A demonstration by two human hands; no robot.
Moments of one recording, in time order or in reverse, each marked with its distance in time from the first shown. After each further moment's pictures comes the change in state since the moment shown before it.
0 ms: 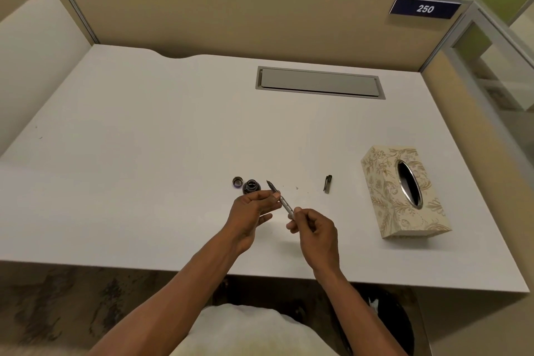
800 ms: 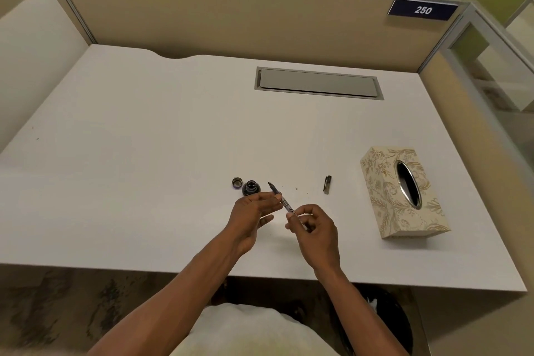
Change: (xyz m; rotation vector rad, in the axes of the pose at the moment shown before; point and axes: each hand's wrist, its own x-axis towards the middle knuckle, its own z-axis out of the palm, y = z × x) left_hand 0.000 0.002 0.003 -0.033 0.000 -0.035; right_hand 0.003 -0.002 0.000 -0.042 -0.012 0.000
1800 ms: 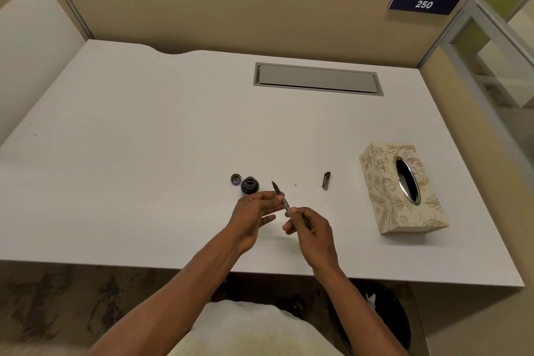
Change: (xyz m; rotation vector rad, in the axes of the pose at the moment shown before) left_hand -0.002 -0.006 0.003 0.036 -0.059 0.006; right_hand -0.004 0.006 -0.001 0.073 -0.101 0.029
